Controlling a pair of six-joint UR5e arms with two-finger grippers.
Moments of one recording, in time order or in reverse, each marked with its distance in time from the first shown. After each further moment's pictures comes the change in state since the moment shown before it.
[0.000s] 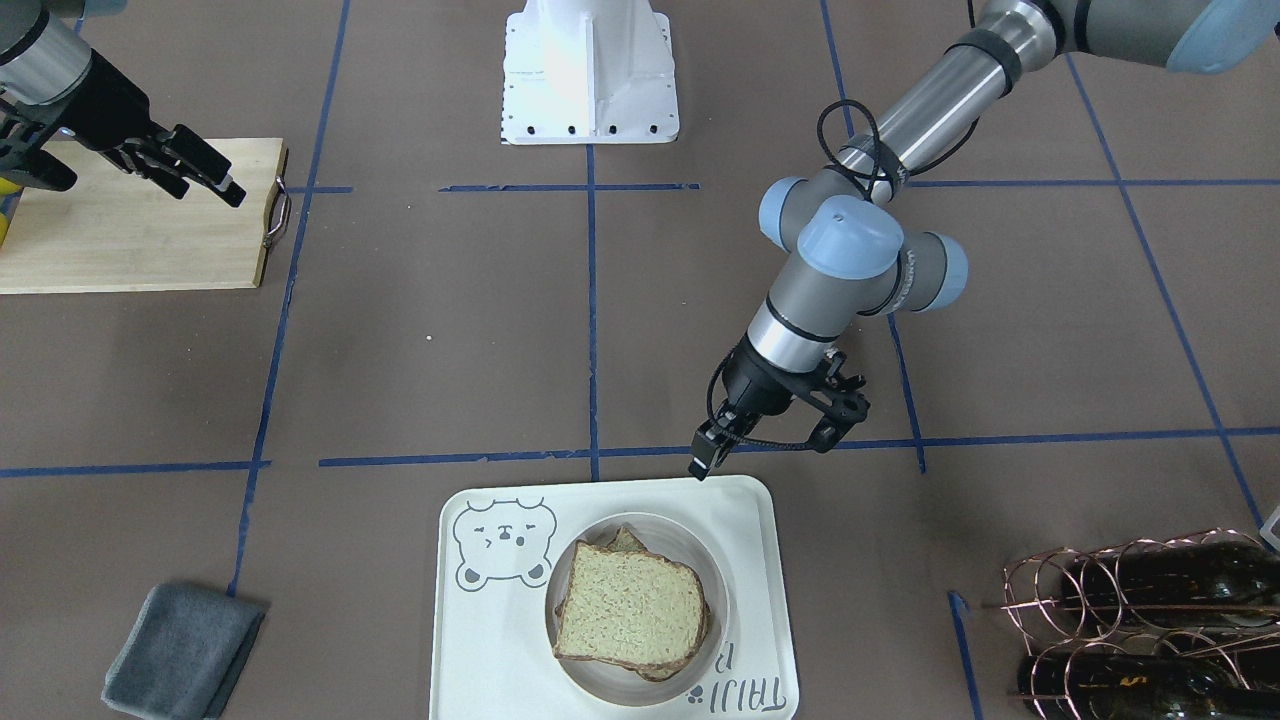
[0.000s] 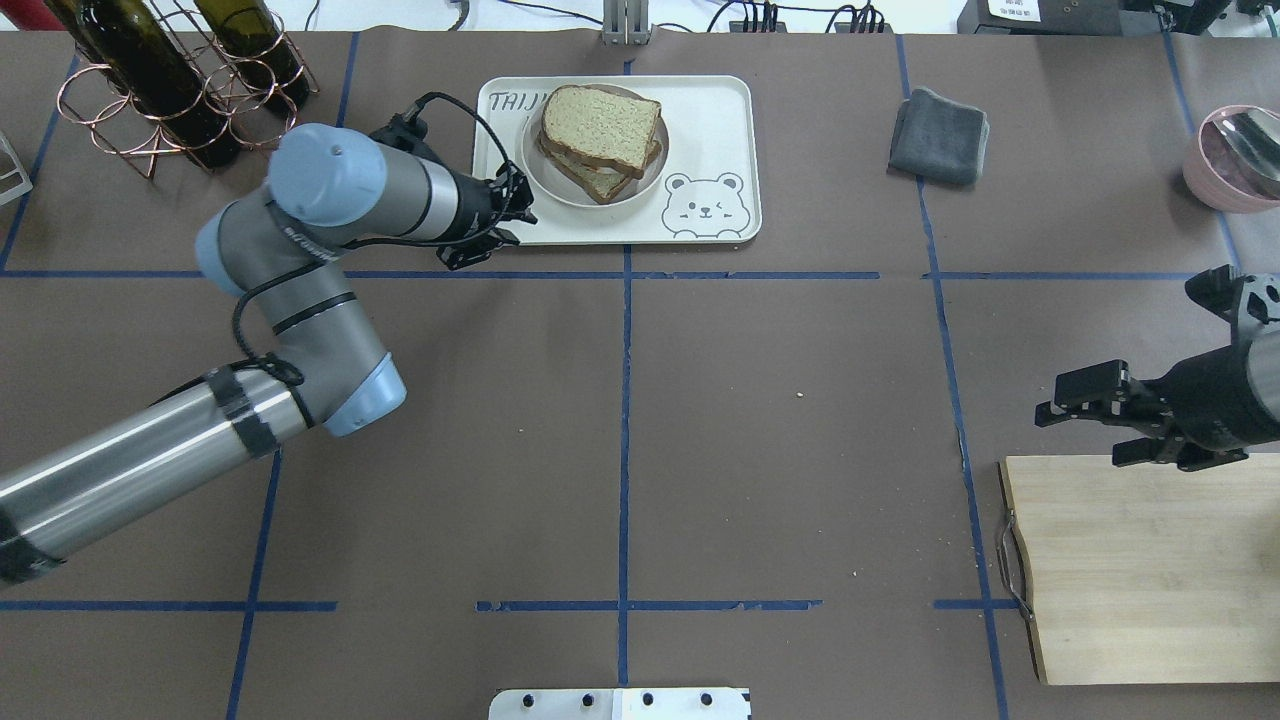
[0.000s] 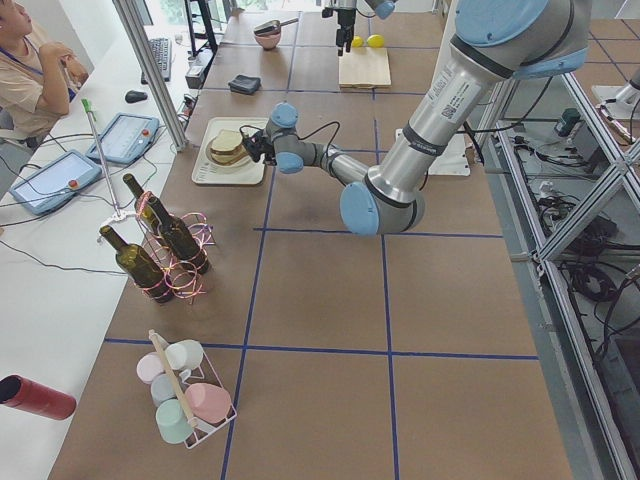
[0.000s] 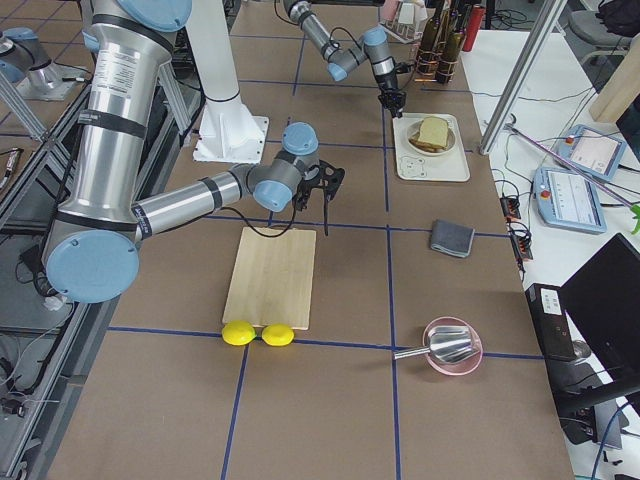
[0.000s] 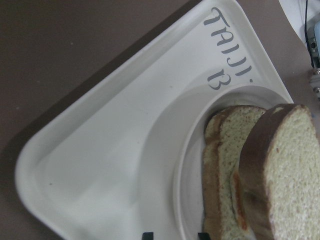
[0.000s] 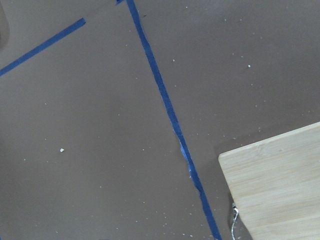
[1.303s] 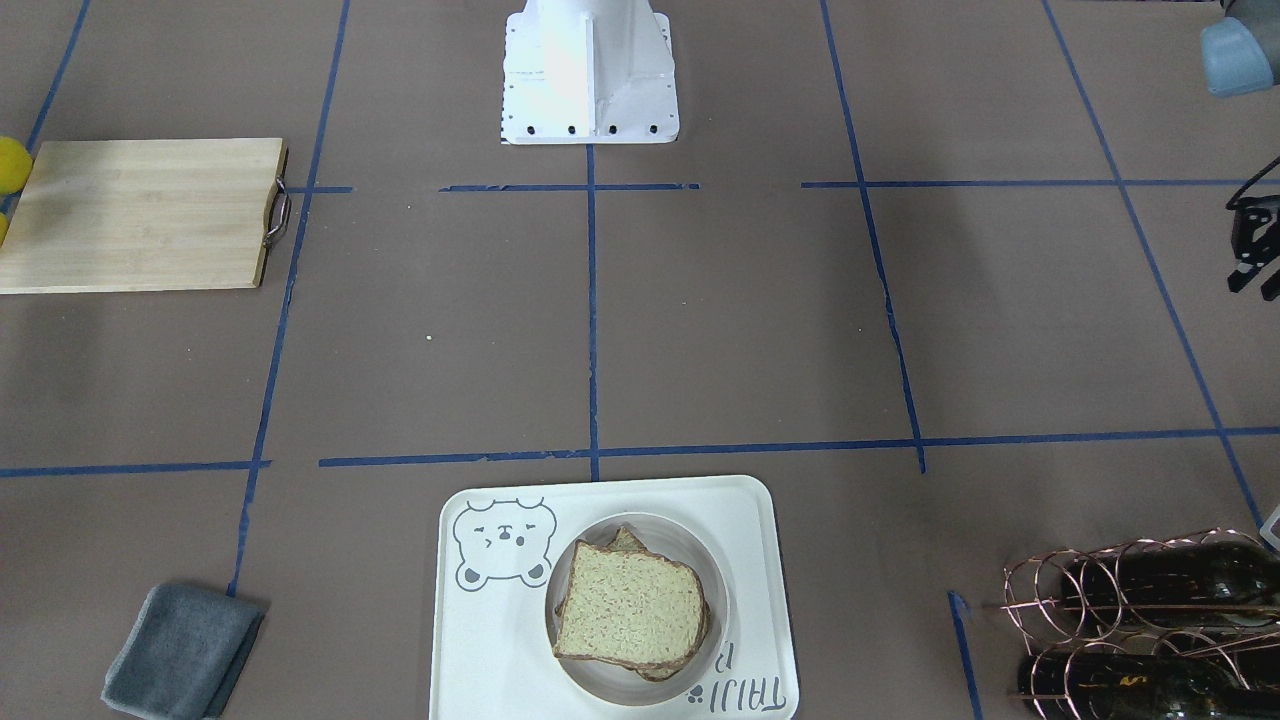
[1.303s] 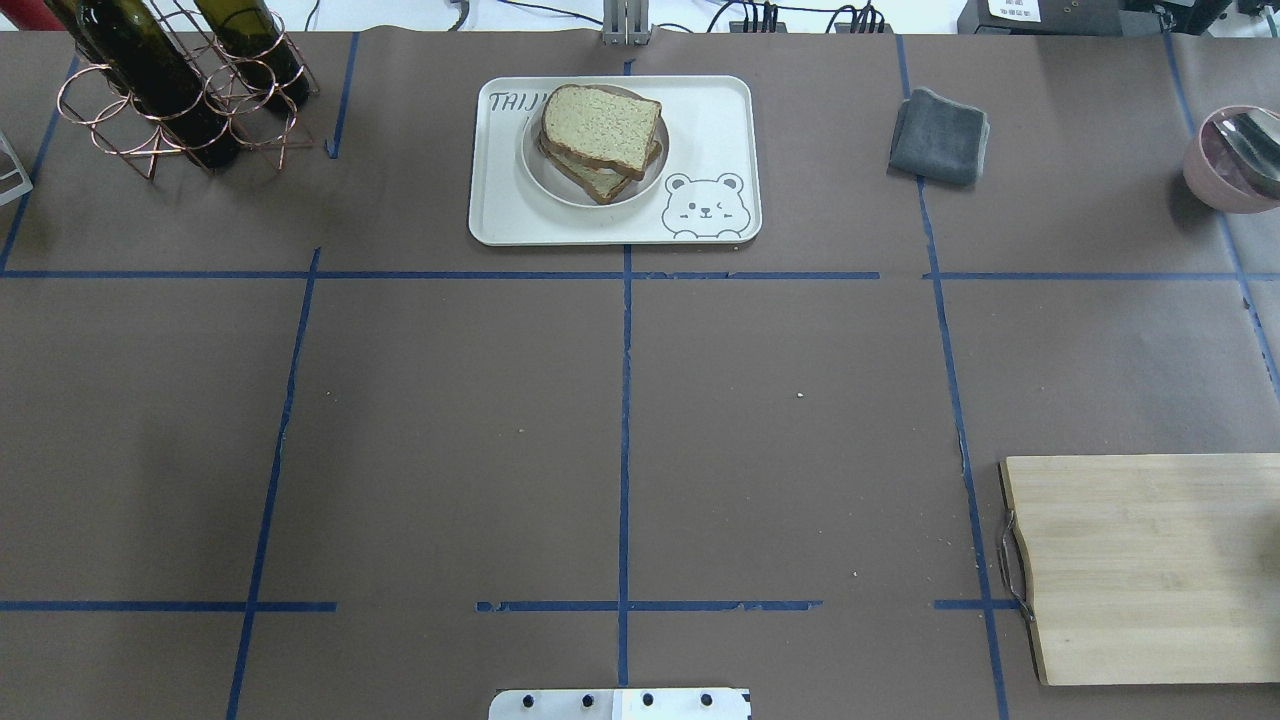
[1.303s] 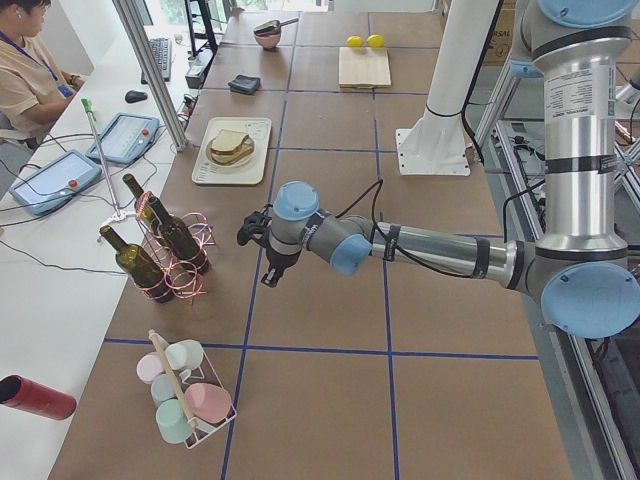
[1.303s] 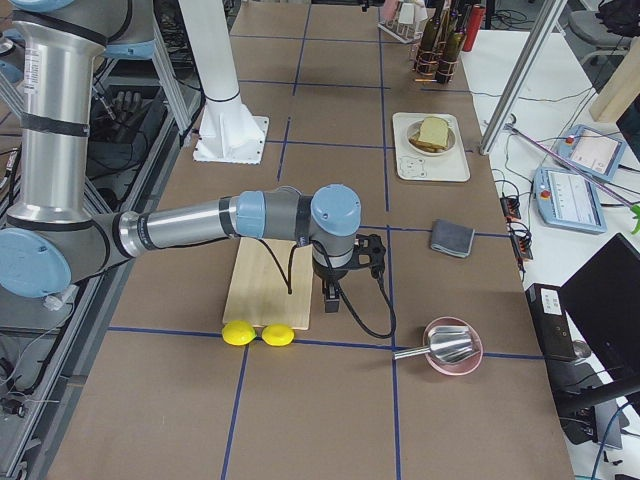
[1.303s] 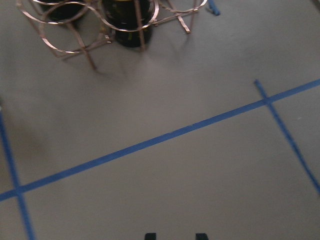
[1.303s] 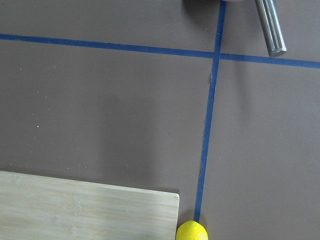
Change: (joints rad) left arm -0.694 0.687 -0.459 0.610 -0.377 1.916; right arm 0.719 0.109 -0.146 -0.899 0.116 -1.556
